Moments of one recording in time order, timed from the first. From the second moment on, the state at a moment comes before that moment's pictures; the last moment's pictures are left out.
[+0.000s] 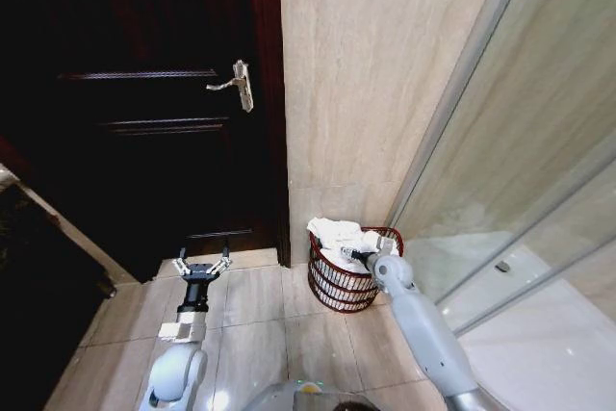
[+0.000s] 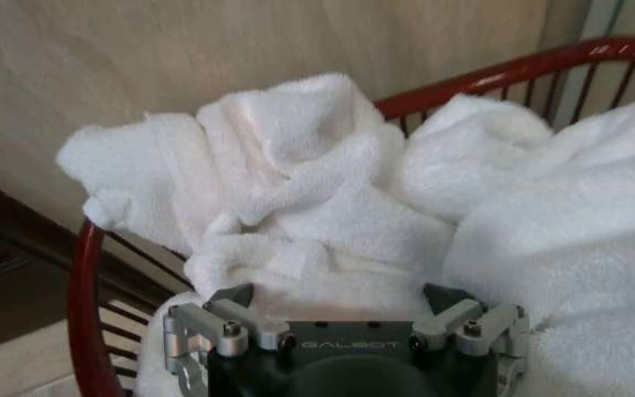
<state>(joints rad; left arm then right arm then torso) 1.63 -1.44 -0.68 -1.99 -0.17 -0.45 0.02 -0.90 1.29 0.26 1.48 0.88 -0.73 0.38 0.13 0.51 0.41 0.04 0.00</state>
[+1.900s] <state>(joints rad) 1.64 -1.42 -0.55 -1.98 -0.26 -0.37 0.03 -1.66 1.39 0.49 1.99 0.01 0.22 0.25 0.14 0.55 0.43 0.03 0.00</state>
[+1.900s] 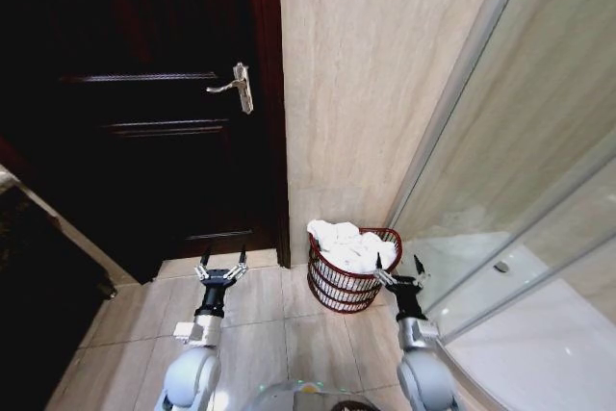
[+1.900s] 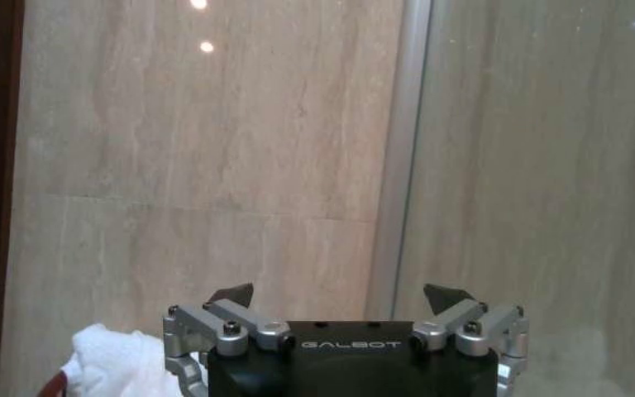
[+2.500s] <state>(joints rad) 1.64 -1.43 -0.57 -1.99 -0.26 -0.35 0.02 -1.71 1.40 0.55 2.02 0.06 0.23 0.19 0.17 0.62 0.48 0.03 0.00</state>
